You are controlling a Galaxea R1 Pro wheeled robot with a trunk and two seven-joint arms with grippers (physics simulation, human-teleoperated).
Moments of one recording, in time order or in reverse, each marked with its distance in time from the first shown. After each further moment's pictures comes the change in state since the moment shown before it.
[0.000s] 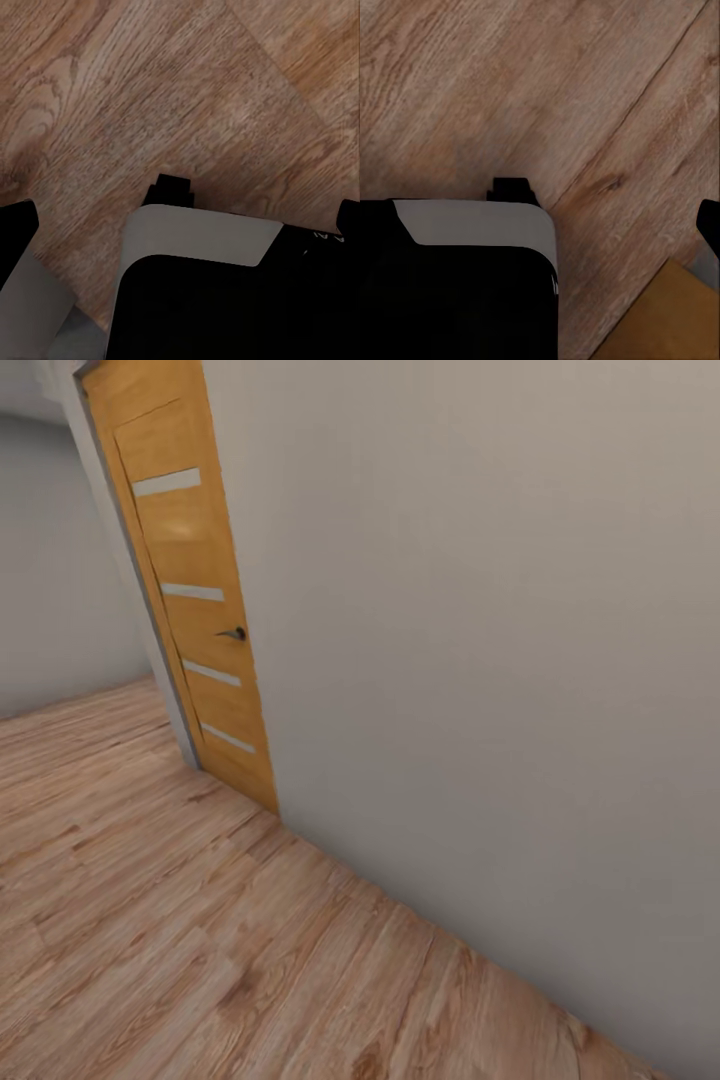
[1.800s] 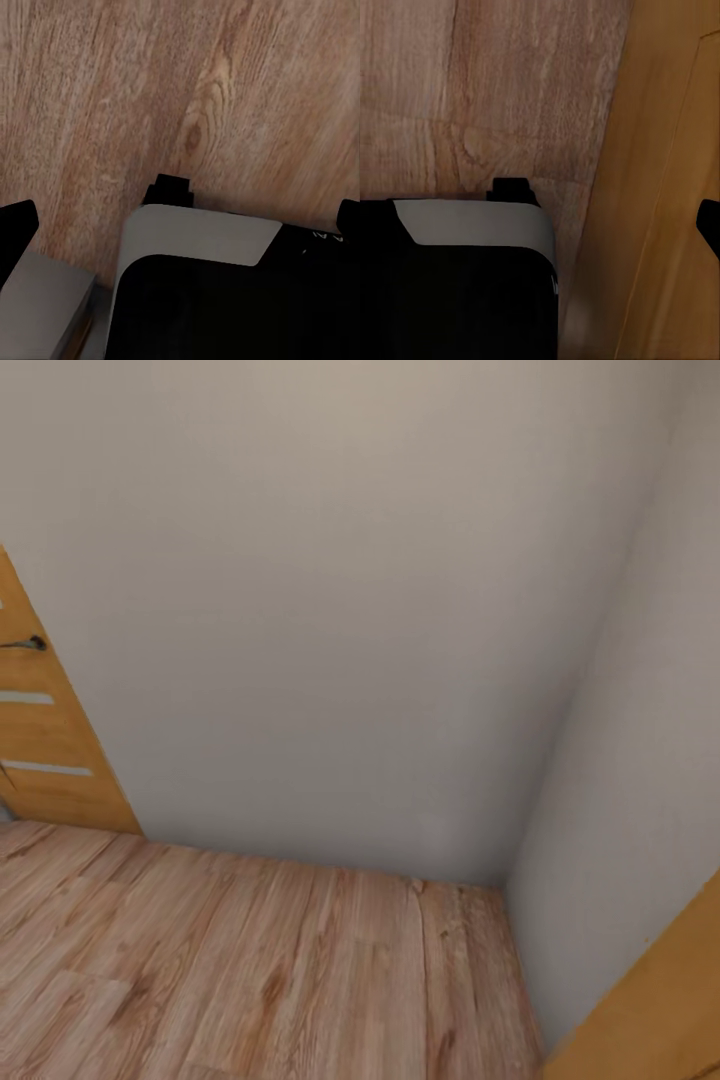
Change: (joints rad) left arm 0.000 -0.002 0.000 0.000 -0.001 0.000 0.000; right arm 0.000 0.000 -0.001 0.000 0.000 0.000 0.000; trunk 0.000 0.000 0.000
